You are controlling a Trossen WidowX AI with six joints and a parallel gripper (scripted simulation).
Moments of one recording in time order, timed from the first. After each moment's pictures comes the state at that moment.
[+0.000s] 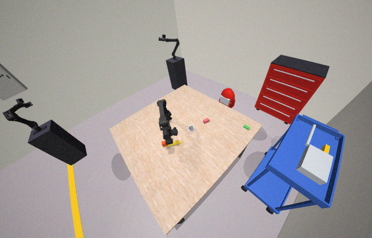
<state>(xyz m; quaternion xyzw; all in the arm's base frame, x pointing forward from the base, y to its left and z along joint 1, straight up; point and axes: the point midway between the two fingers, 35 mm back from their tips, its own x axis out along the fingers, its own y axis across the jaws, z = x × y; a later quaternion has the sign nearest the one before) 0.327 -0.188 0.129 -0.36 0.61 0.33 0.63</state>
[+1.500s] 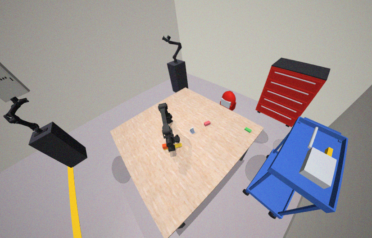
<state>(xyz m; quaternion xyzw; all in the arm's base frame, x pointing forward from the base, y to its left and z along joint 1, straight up) 0.324 -0.186 0.051 -0.35 0.61 0.34 0.62</state>
